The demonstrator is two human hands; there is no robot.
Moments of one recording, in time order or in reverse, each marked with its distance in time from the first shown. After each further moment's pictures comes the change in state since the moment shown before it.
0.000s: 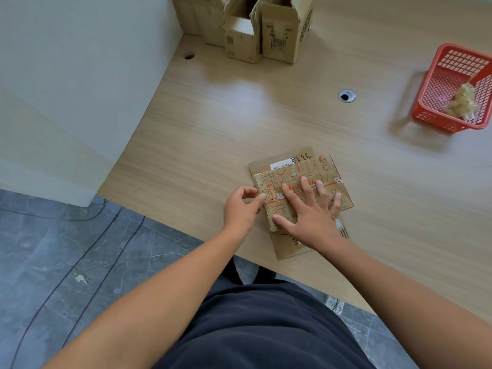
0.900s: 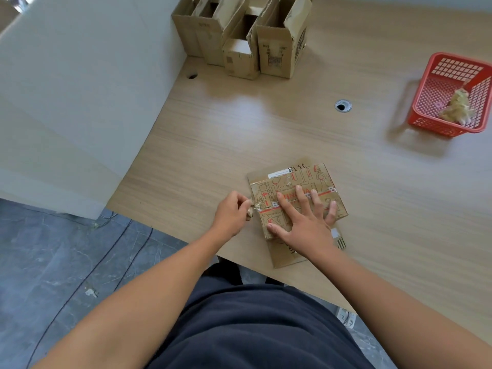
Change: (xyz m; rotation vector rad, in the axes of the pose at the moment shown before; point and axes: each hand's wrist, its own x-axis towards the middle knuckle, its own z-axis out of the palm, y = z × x) left_hand 0.013 0.013 -0.025 0.394 -0.074 0.091; right_hand -0.001 -0.006 0.016 0.025 0.113 0.010
